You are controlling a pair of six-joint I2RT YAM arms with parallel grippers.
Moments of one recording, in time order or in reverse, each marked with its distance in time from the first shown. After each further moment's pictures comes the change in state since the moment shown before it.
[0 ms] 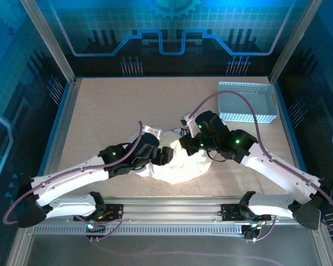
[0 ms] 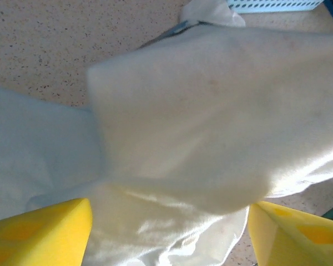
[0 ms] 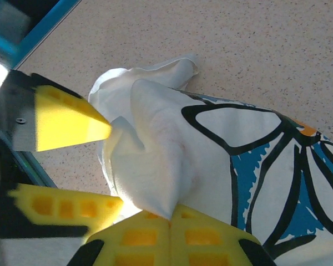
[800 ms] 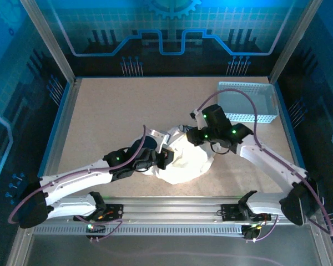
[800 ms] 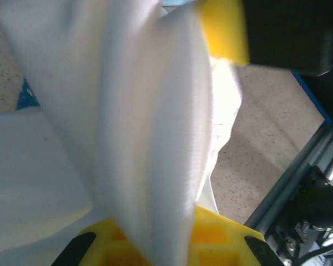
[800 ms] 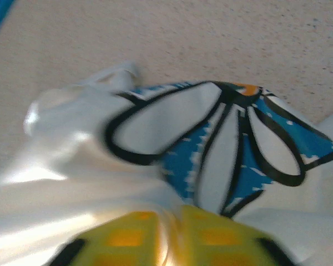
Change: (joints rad) left arm 0.047 -0.012 -0.194 0.381 0.276 0.051; right arm -0.230 0.113 -0.093 0.088 -0.071 0.008
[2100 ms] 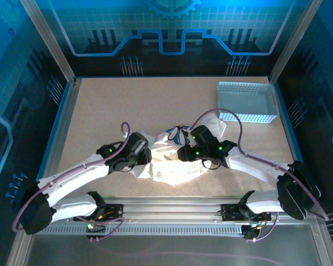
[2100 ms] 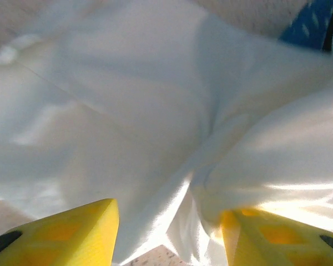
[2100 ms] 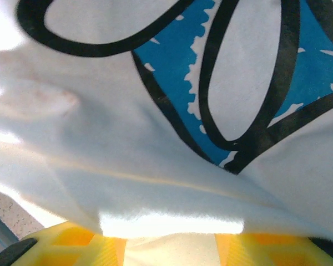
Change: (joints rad) left arm 0.179 0.001 0.096 -0.574 -0.244 -0.259; right arm 0.144 0.023 -0.286 0.281 0.027 0.186
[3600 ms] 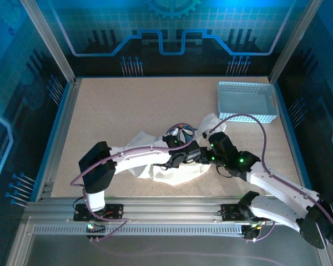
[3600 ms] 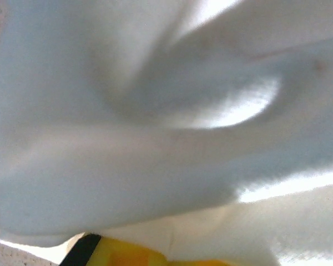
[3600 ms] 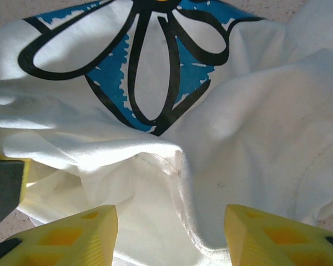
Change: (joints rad) left arm -0.323 0.689 0.578 -0.431 -0.261 -0.203; right arm -0.046 -0.327 -0.127 -0.111 0.154 0.032
